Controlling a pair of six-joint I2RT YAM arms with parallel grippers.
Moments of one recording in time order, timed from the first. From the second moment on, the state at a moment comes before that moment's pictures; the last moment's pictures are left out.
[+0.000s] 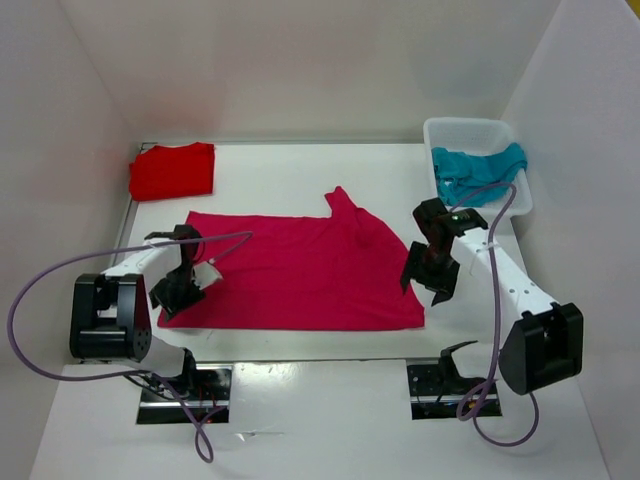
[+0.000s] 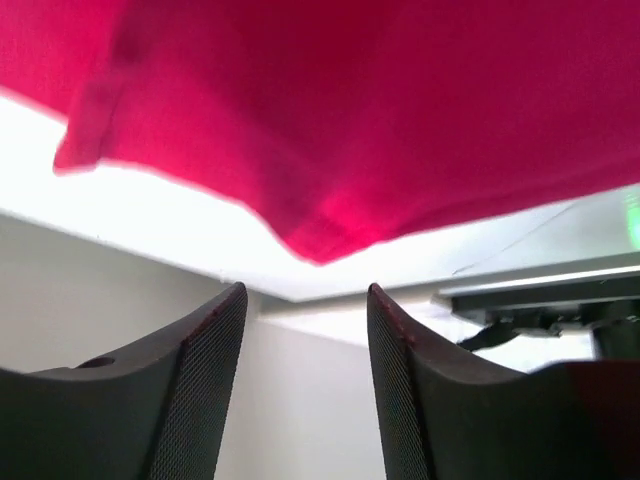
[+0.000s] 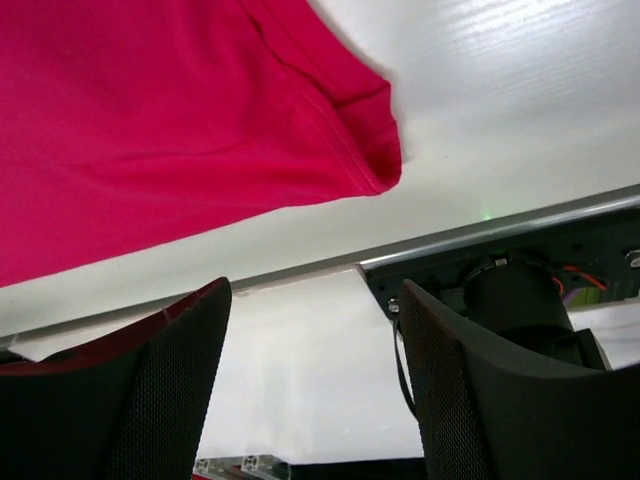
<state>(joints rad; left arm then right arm) 0.03 1.47 0.78 -0.99 -0.32 0.77 0.28 1.28 1.03 -1.25 0.01 0.69</state>
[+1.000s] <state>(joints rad) 0.19 1.83 1.38 -0.61 0.02 0.41 0.39 2.26 1.83 -0.72 0.21 0.32</state>
